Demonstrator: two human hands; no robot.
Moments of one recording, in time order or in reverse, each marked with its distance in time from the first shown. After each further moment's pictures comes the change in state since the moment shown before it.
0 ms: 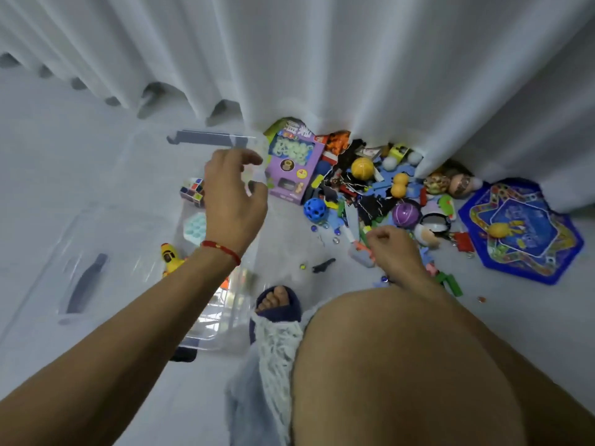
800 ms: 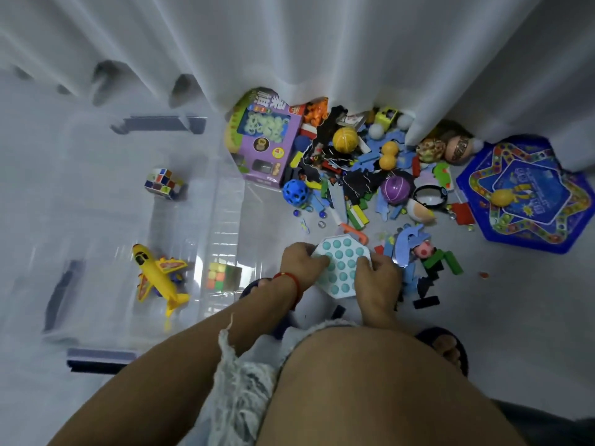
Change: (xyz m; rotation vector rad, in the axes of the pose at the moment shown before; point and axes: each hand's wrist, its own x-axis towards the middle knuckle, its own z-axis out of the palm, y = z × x) left_hand -0.110 -0.012 0.161 -0.140 -0.785 -0.826; right_hand -0.018 0.077 0.063 0.292 0.234 0.330
